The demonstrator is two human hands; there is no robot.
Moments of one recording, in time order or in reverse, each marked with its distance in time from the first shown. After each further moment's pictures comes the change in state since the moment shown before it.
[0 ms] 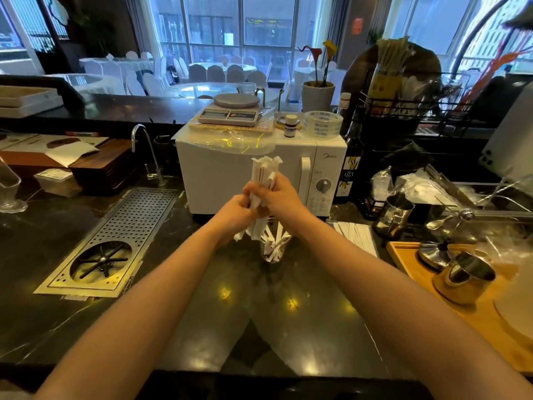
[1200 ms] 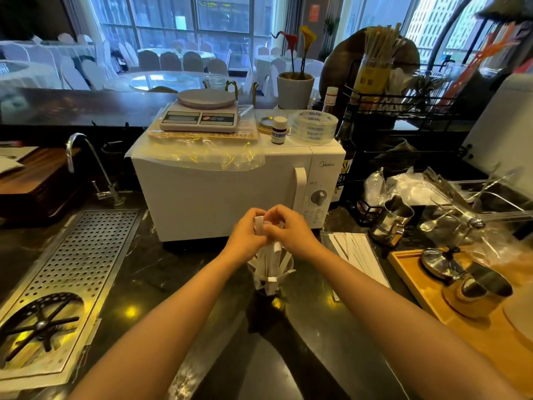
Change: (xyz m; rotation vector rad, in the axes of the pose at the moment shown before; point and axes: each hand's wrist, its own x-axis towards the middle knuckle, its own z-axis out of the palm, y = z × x) left_hand 0.114 -0.046 0.013 0.149 -0.059 0.115; right_hand 0.074 0.087 -0.030 -0.401 0.083 0.098
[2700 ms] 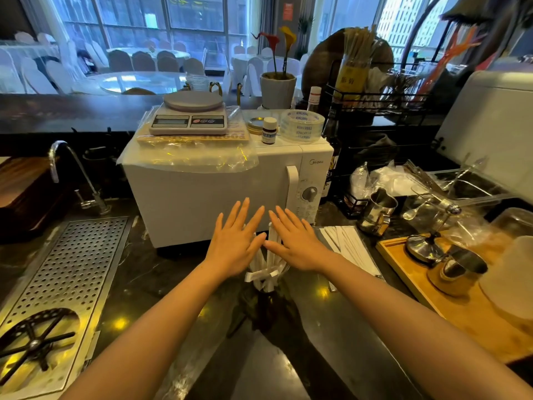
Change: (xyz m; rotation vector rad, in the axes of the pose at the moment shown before) left_hand -0.009 -0.019 -0.024 0.884 -0.091 0.275; right_hand -0.024 0.010 -0.004 -0.767 -0.228 0.062
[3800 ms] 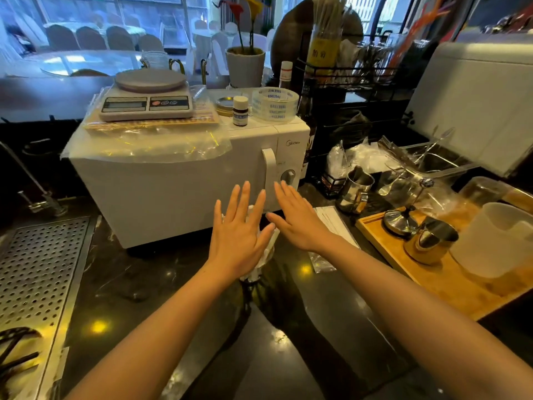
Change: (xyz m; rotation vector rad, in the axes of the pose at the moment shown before) left_hand 0.002 0.036 0.012 -0.002 0.134 0.113; right_hand -0.007 0.025 -0.009 0.167 0.170 0.114
